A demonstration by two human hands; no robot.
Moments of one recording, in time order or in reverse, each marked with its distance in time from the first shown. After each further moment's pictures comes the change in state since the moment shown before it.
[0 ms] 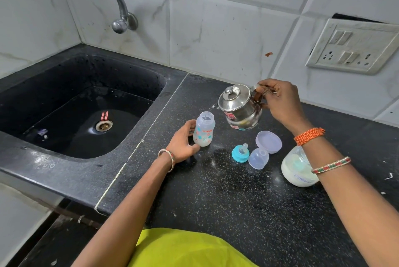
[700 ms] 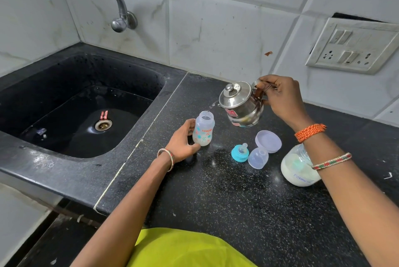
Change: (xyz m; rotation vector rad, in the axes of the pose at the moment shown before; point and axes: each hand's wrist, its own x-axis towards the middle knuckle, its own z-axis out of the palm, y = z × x) left_hand 0.002 -0.004 0.002 0.010 0.023 0.023; right_hand 0.006 -0.004 -0.003 -0.026 0.024 -0.018
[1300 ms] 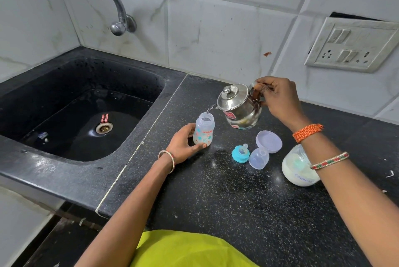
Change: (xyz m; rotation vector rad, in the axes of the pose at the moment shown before) left_hand 0.009 -0.017 0.002 0.085 0.041 0.000; right_hand -0.003 -0.005 0.003 -0.016 0.003 0.012
